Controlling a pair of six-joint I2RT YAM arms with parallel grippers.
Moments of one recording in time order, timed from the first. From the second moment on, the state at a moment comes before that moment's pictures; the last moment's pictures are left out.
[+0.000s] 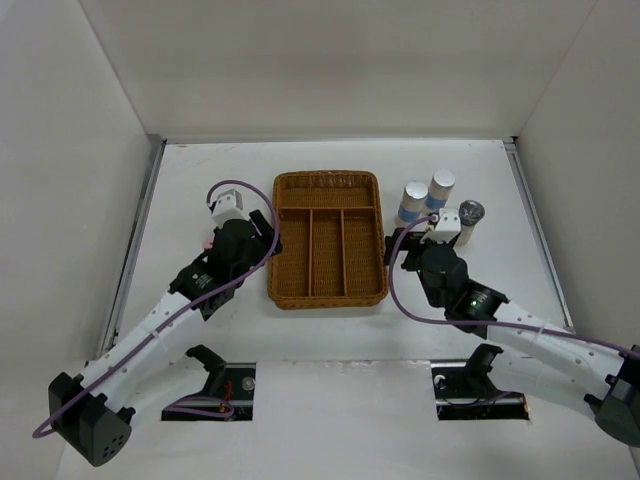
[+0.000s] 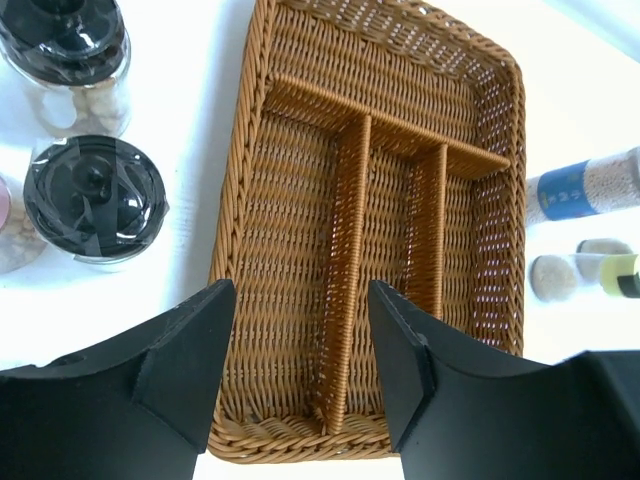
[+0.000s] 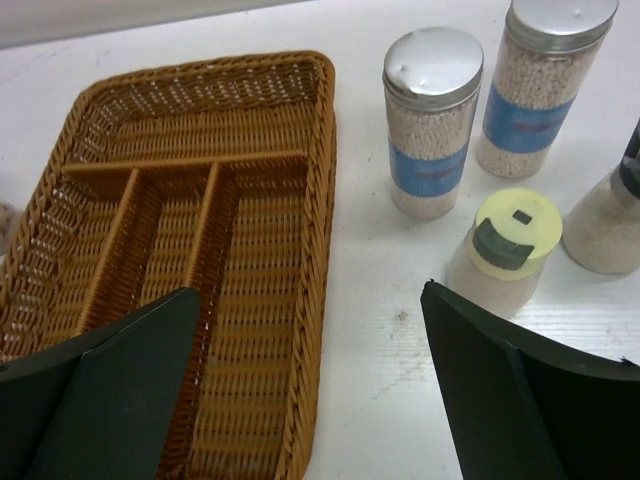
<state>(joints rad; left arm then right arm) -0.60 0.89 0.75 -0.36 -0.41 -0.74 0.83 0.89 0.57 0.06 0.68 0.38</state>
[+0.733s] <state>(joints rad) -0.74 0.88 0.66 -0.23 -0.45 -0.64 0.69 1.07 0.82 0.02 0.62 0.36</state>
